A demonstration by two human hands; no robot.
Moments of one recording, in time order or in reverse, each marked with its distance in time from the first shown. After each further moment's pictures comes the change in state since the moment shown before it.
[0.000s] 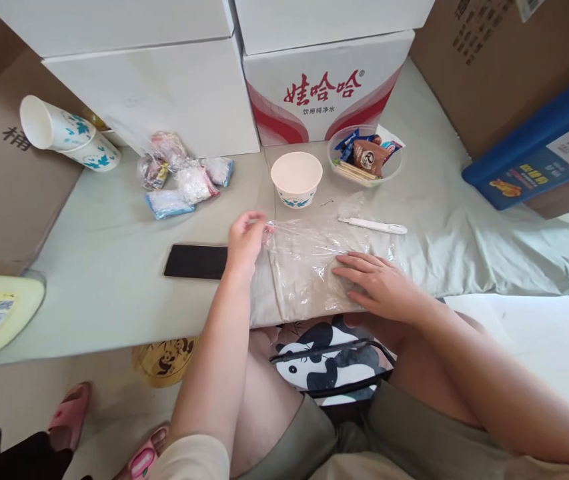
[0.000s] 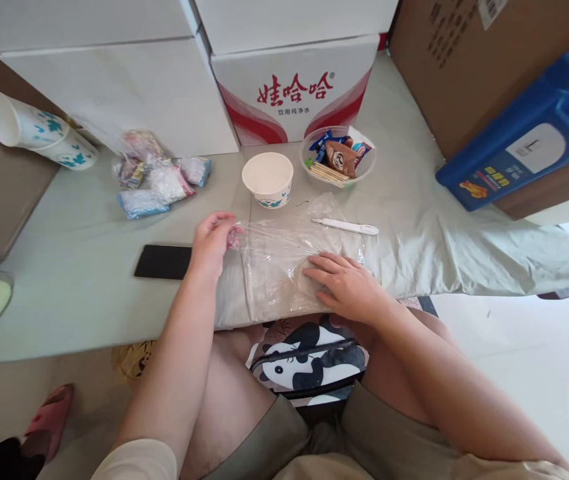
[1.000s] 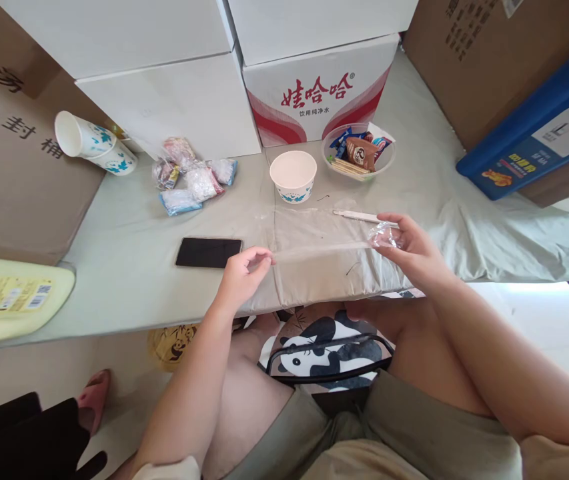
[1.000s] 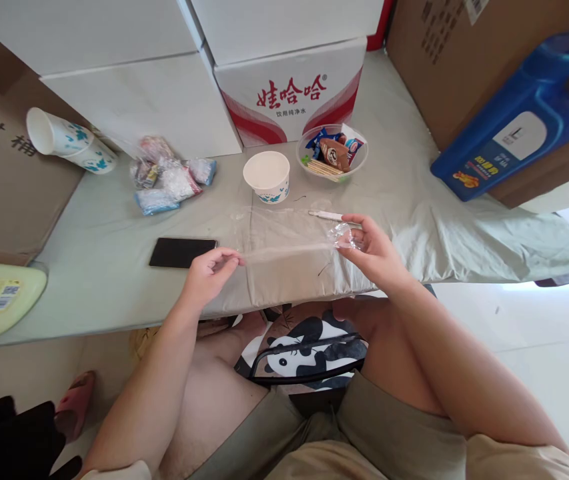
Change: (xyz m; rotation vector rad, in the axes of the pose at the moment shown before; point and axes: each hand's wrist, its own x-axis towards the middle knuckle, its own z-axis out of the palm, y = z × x) left_hand -0.069 -0.027 -0.051 0.380 -0.302 0.337; right_hand -0.016 0.023 -0.023 0.931 0.527 0.341
